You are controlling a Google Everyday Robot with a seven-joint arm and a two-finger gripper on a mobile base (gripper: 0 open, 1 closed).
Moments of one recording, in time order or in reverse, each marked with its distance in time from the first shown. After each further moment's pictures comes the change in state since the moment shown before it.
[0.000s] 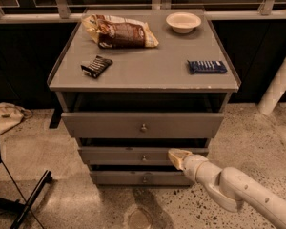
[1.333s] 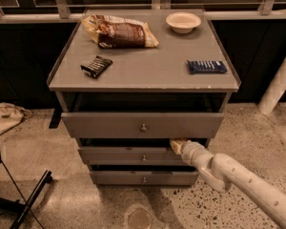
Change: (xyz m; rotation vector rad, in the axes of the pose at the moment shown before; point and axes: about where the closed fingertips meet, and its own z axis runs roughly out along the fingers) arm -0.005 -0.068 0.061 0.095 -0.030 0.030
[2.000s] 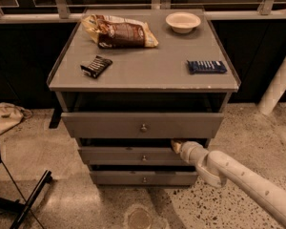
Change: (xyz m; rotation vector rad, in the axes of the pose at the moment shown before) arm 0.024 -0.031 0.025 0.077 0.068 0.059
